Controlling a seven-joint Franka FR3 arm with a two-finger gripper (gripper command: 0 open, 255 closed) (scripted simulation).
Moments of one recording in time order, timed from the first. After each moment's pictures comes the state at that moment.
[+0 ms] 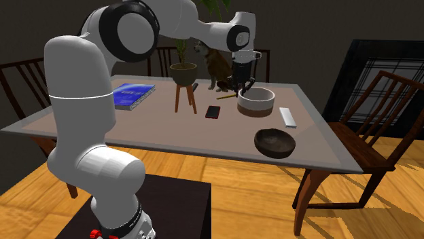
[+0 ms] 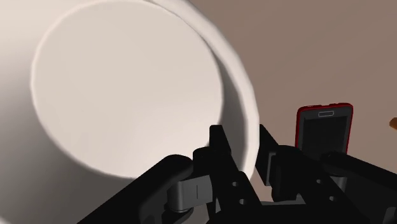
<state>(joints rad) -0.16 0.23 -0.46 -1.66 0.12 1.93 -0.56</state>
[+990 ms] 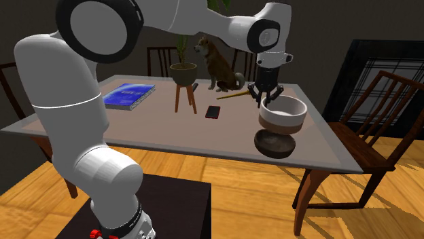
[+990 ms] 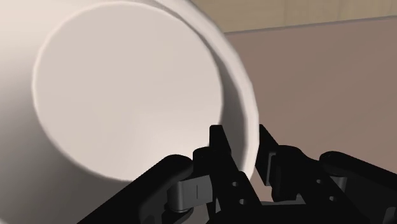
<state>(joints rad) -0.29 0.07 -0.57 -1.81 0.07 1.92 -0.79</state>
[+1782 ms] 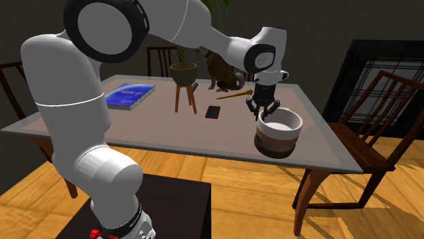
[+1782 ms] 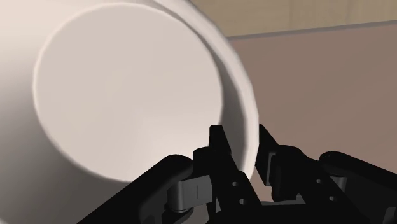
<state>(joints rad) -0.29 0.10 -0.57 -1.93 0.09 2.07 -0.82</state>
